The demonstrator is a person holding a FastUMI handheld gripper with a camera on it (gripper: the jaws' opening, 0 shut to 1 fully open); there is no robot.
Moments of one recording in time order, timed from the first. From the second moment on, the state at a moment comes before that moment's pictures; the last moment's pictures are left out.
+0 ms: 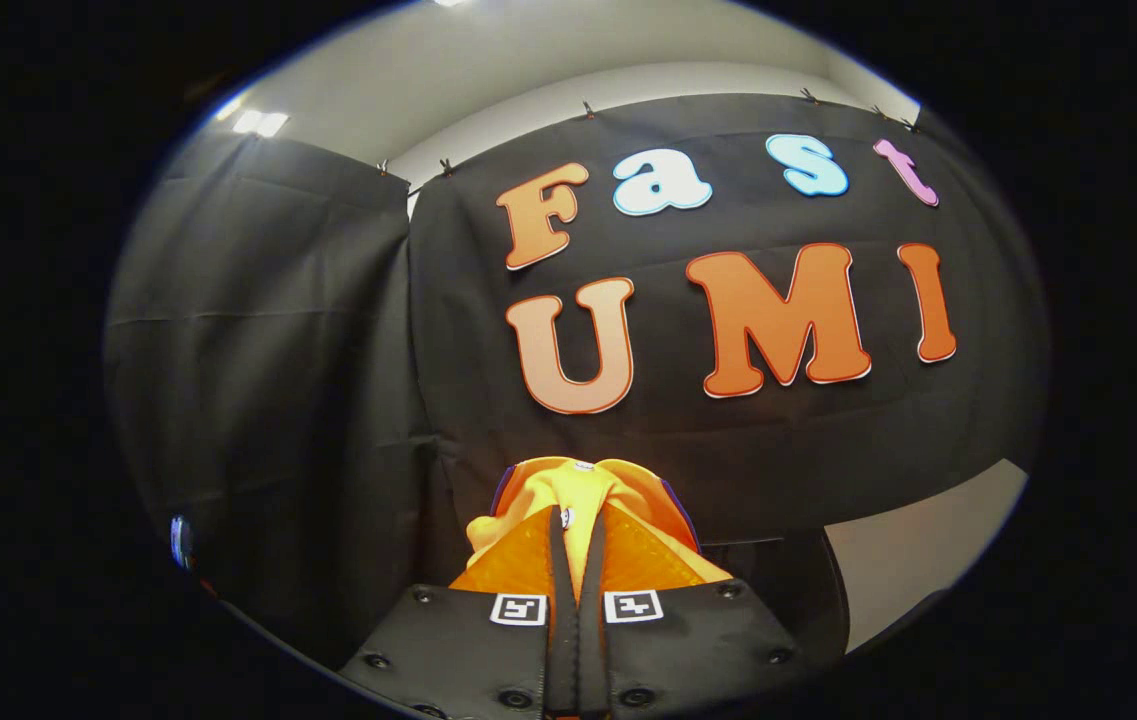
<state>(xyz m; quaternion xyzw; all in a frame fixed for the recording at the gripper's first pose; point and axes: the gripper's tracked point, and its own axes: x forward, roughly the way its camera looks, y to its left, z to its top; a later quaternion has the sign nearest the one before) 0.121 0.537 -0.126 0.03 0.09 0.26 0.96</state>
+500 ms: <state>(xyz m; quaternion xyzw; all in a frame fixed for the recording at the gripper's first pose) 0.154 0.548 -0.238 0.02 0.17 0.22 0.96</state>
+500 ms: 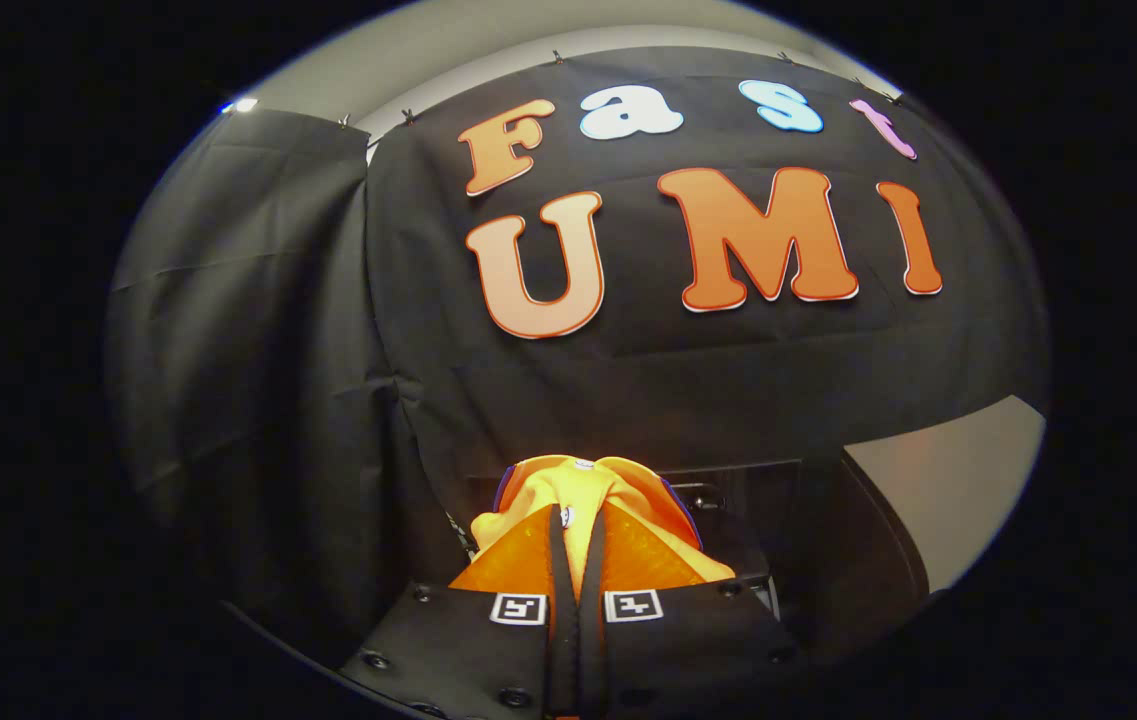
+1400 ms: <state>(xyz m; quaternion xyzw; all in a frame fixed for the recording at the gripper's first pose) 0.162 0.552 -0.511 -0.04 0.41 0.15 0.90</state>
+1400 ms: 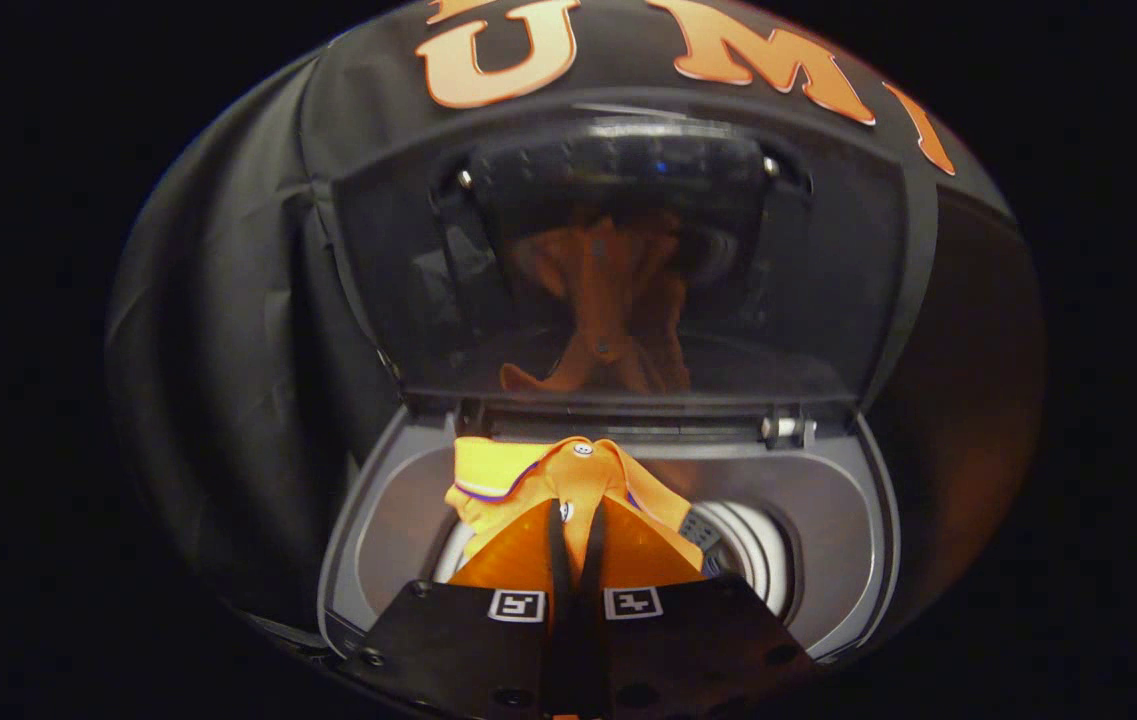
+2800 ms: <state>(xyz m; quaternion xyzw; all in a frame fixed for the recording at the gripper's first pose) 0.207 0.561 -0.258 0.01 0.20 0.16 0.97</state>
